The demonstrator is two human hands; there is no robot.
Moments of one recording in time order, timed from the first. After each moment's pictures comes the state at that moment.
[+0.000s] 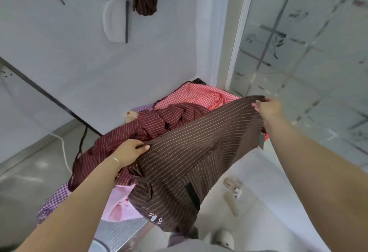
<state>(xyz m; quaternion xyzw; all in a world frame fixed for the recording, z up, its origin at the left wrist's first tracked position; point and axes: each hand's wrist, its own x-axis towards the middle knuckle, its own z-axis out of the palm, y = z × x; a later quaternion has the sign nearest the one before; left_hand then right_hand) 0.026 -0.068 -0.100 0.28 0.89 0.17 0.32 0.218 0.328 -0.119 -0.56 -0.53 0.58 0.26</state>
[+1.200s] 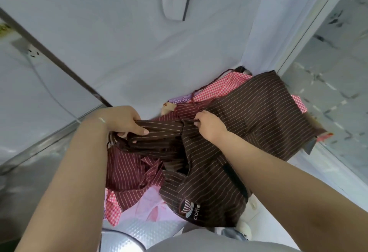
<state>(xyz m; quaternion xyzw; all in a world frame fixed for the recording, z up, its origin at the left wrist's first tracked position) -0.123 -0.107 -0.013 0.28 0.85 -0.01 0.44 0.021 0.097 -0.162 -0.19 -0.93 0.31 -0.08</state>
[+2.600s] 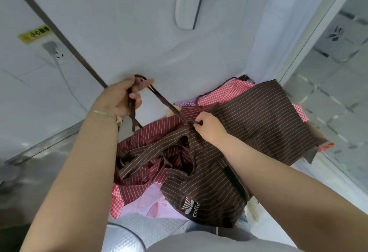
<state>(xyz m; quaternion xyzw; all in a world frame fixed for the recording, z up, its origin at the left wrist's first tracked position) -0.120 -0.108 0.007 -0.06 0.59 0.70 0.40 0.033 0.081 -0.130 -0.22 -0.90 0.38 -0.02</state>
